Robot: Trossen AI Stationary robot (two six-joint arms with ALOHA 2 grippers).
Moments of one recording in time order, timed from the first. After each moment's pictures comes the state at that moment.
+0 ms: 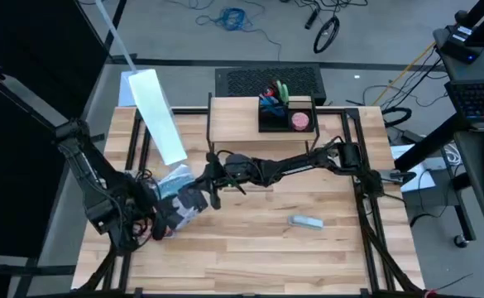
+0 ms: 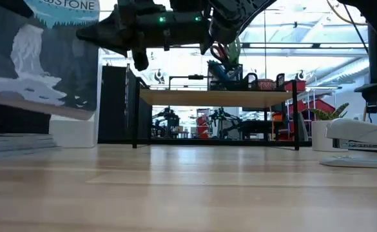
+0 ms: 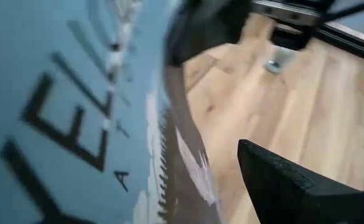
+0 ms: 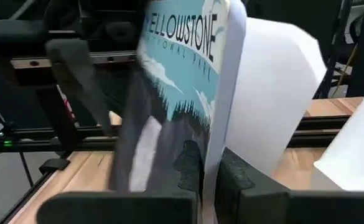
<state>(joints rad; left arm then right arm) -1.00 1.14 0.85 -1.05 -0.98 -1.51 0.01 2.16 1.53 0.53 -0.16 0.13</state>
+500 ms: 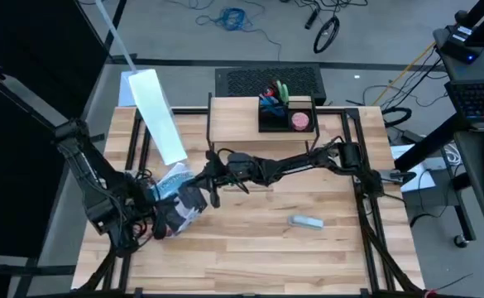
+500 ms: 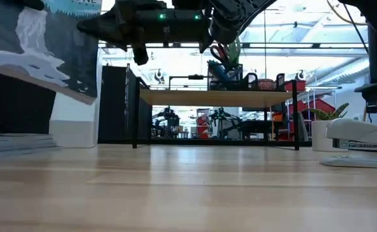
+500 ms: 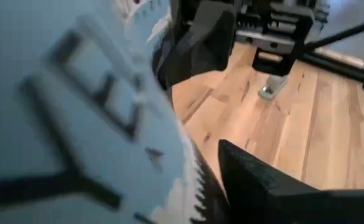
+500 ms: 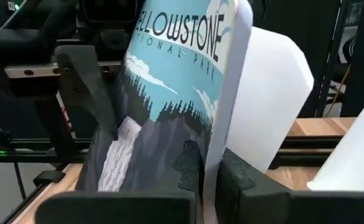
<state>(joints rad) -0.99 1.14 0.85 -1.04 -1.13 -1.50 0.02 2.16 1.53 0.59 -0.15 0.09</state>
